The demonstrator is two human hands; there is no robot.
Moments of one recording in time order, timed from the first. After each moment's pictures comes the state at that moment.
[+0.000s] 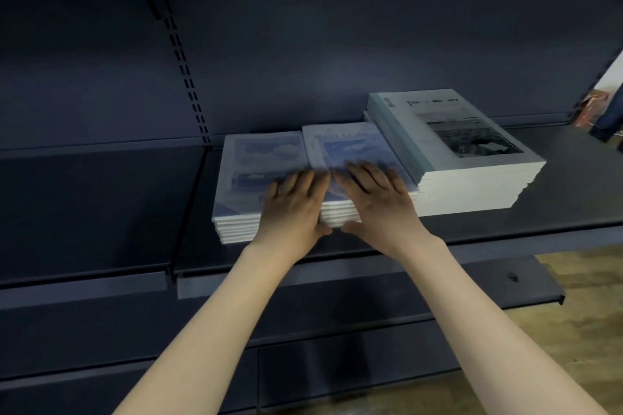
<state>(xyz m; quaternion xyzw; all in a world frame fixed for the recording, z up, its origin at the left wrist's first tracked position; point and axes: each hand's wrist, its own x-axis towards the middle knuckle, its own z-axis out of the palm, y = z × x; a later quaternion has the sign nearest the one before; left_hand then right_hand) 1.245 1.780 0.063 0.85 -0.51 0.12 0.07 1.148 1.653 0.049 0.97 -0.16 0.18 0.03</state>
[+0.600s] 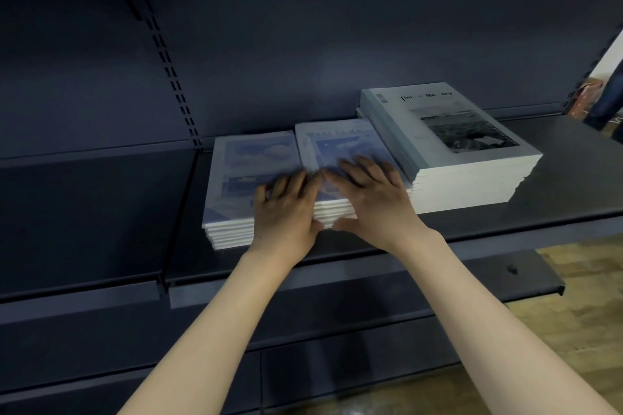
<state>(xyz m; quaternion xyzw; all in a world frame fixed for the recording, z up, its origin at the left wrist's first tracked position) 1.246 1.774 0.051 0.86 -0.48 0.14 0.09 1.152 1.644 0.051 0.97 -0.15 0.19 0.02</state>
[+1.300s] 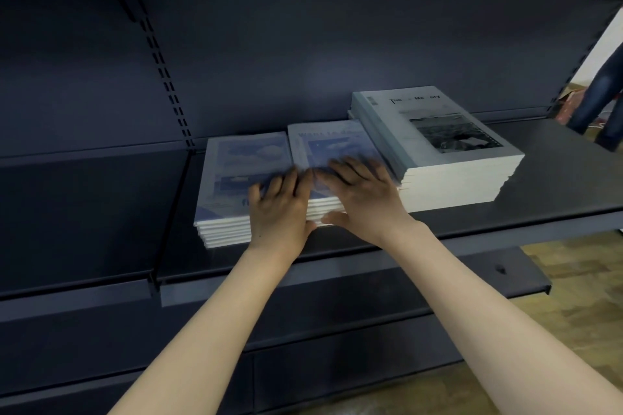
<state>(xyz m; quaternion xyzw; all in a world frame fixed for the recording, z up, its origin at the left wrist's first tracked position) 1.242 1.766 0.046 0.88 -0.45 0.16 0.06 1.150 1.645 0.060 0.98 -0.13 0.16 0.04</state>
